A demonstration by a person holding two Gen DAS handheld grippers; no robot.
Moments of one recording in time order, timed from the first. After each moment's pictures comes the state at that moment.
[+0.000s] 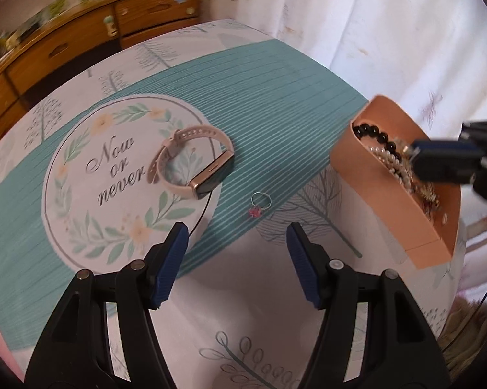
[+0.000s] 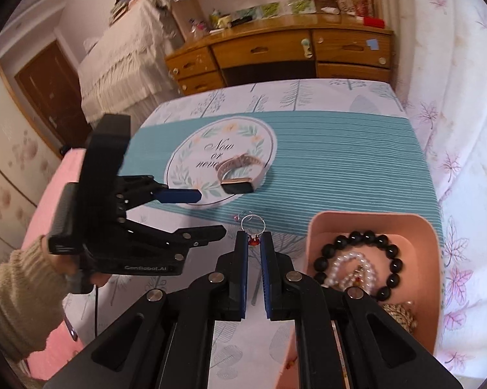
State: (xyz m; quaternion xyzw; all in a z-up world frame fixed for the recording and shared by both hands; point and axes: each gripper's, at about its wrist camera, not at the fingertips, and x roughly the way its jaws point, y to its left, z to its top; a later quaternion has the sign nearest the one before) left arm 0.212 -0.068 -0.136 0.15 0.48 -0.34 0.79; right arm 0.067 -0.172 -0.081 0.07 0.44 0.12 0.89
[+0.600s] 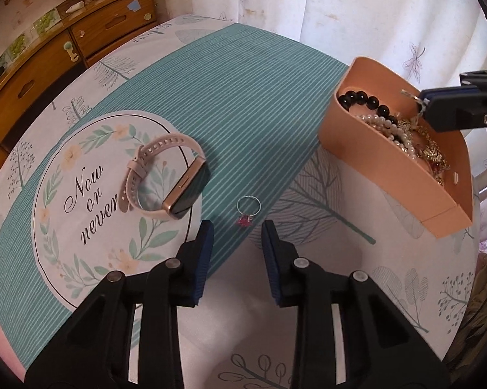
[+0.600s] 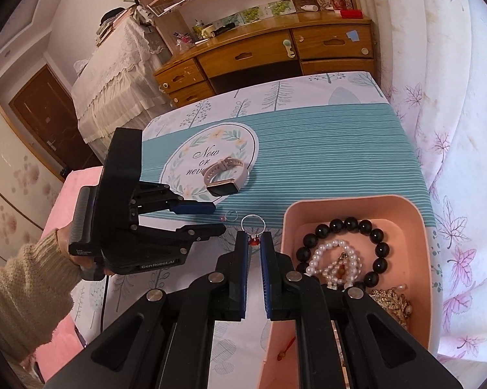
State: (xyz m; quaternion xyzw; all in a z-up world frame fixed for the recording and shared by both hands) left arm 0.214 -0.091 -0.153 0.23 0.47 -0.39 0.76; right arm 0.050 -0.206 -0.081 0.12 0.43 0.10 0.89
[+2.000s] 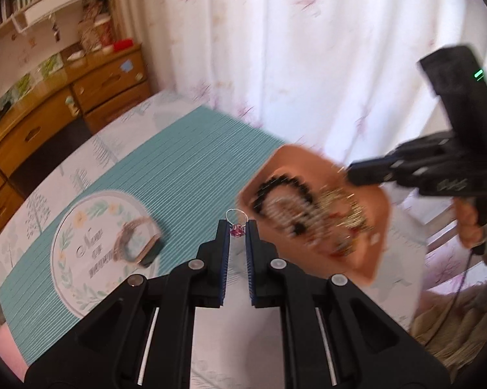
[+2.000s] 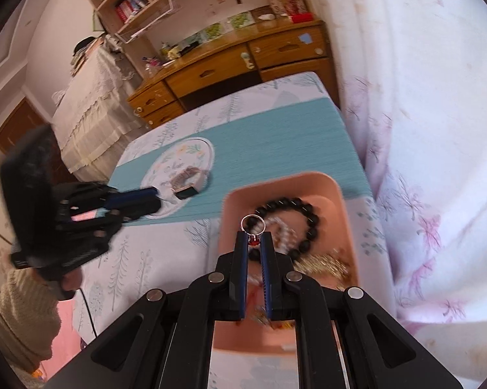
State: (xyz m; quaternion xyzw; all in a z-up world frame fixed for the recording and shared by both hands) left arm 0.141 -0.131 -0.041 0.20 0.37 -0.42 0.80; right arm -0.010 -0.271 -0.073 0.17 0.42 0.03 0.89
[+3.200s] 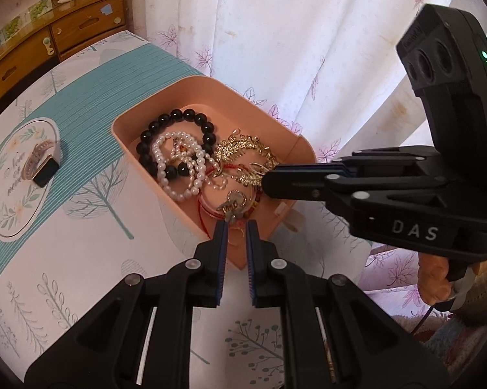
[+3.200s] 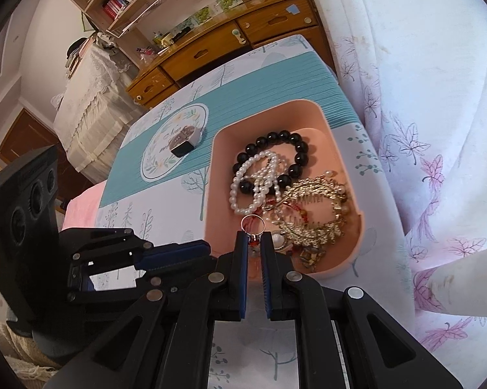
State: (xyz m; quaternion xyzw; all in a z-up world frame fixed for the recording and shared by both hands) left arm 0.050 -0.195 -0.095 0.15 0.49 -0.40 0.76; right arm -0.059 -0.273 -0.120 0.22 0.46 0.05 0.86
